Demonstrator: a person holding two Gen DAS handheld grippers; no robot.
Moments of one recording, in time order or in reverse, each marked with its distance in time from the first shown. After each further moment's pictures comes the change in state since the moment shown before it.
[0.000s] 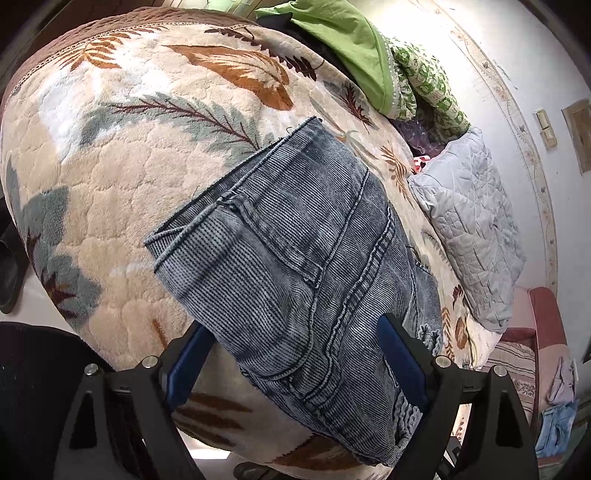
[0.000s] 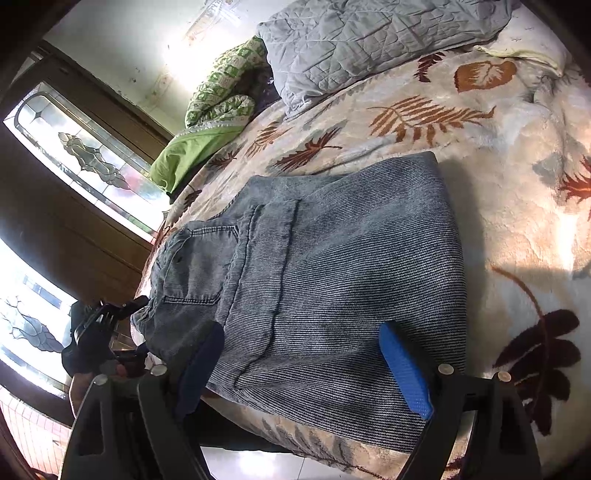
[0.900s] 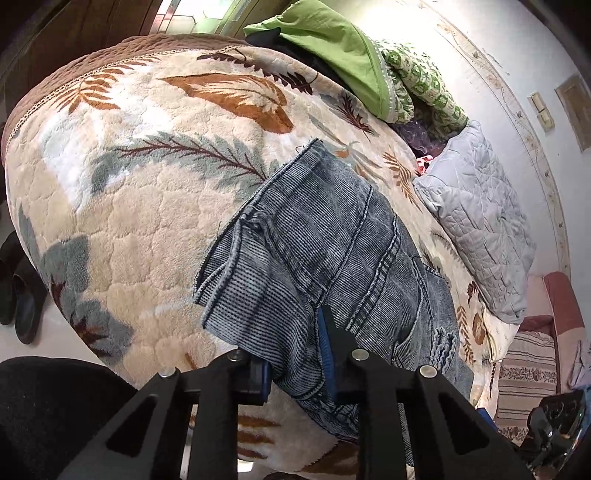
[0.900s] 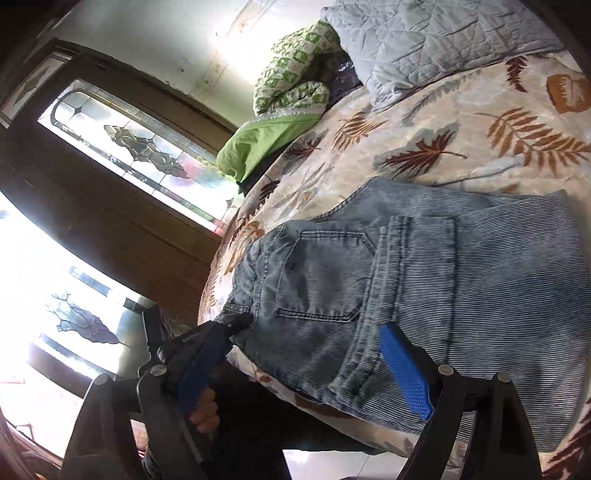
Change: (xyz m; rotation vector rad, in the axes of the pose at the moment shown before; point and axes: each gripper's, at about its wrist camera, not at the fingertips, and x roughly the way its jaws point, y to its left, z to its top) left arm -0.014 -0.002 0.011 0.103 -0.047 0.063; right arm 0.025 0.102 0.032 -0.019 0.099 0.251
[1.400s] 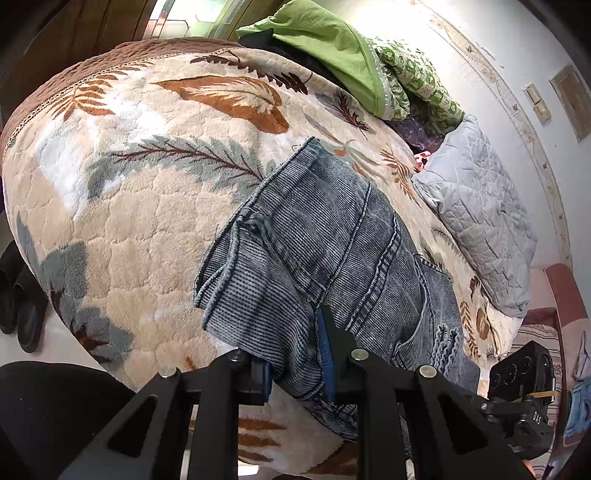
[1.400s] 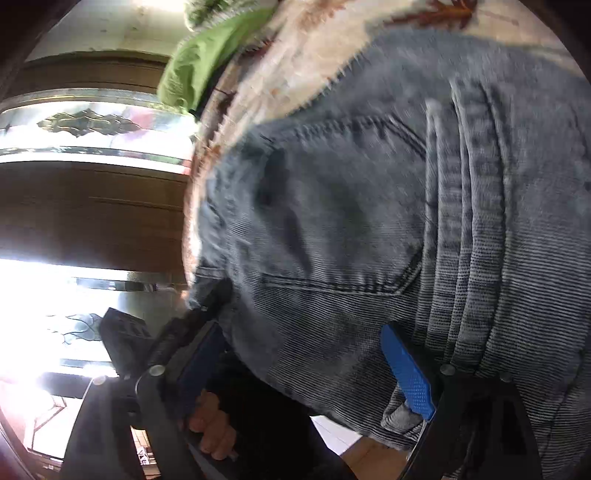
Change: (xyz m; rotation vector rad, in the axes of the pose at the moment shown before) left arm 0.004 0.001 -0.001 0.027 -0.006 0.012; right arm 0.131 -0.016 -0.001 0.215 0.352 -0.042
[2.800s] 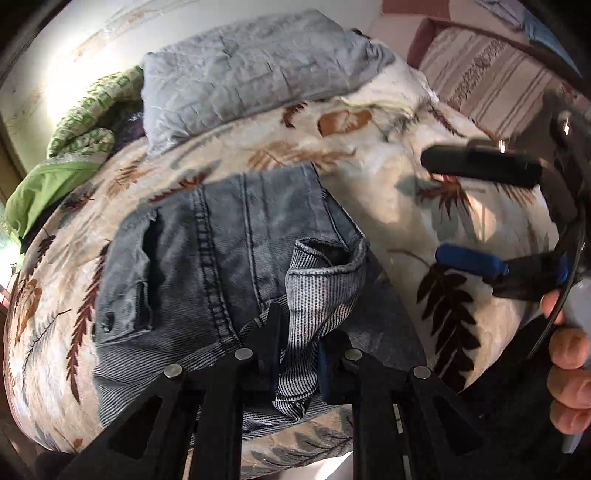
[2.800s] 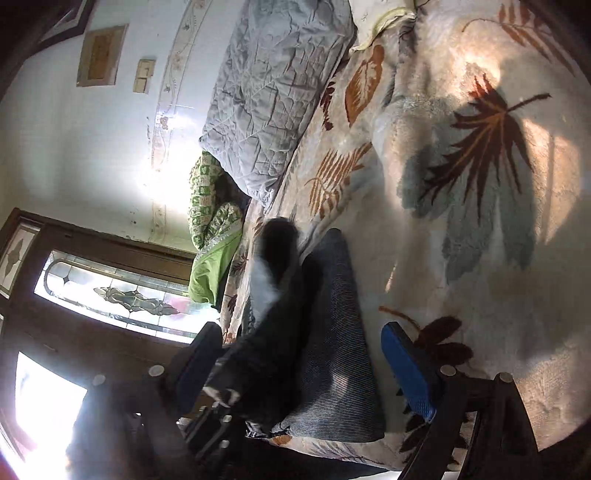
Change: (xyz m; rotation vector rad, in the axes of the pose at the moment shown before) left arm 0.049 -0.286 -0.222 1.110 0.100 0.052; right arm -0.255 -0.185 -0.101 0.262 -0.696 0.187
